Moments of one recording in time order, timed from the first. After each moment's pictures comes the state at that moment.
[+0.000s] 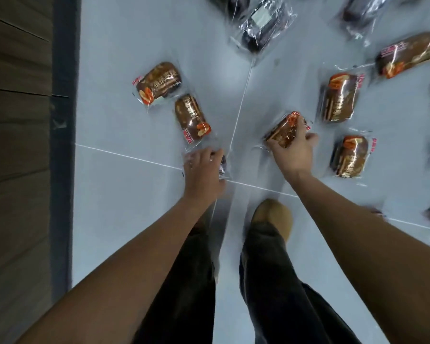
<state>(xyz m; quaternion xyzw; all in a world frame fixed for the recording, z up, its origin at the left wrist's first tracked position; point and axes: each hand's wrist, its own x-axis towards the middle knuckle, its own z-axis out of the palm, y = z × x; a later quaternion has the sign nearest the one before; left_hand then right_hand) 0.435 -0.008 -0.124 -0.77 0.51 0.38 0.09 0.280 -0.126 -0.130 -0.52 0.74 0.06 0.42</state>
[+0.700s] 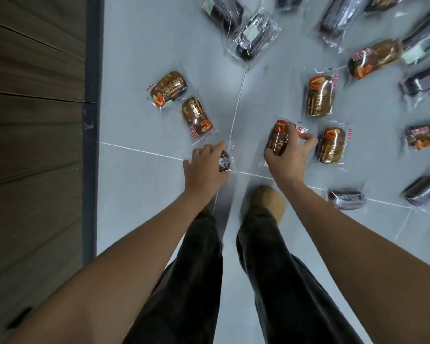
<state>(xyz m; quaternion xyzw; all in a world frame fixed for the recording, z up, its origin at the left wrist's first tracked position) 0.433 -0.020 -0.031 -0.78 0.47 0.39 0.07 0.277 -0.096 -0.053 -0.54 0.74 -0.03 0.40</state>
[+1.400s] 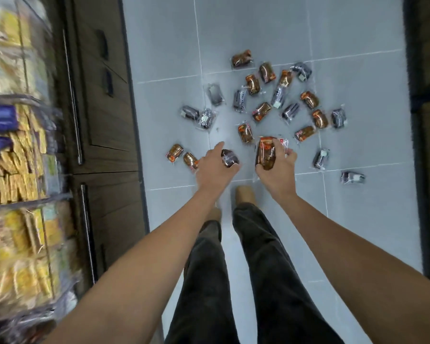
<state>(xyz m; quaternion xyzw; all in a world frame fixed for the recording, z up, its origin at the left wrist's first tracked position) 0.367 -0.069 0.399 -0.76 0.46 0.45 -0.07 0.213 -0.071 0.387 -0.50 0.76 -0.12 0.40</state>
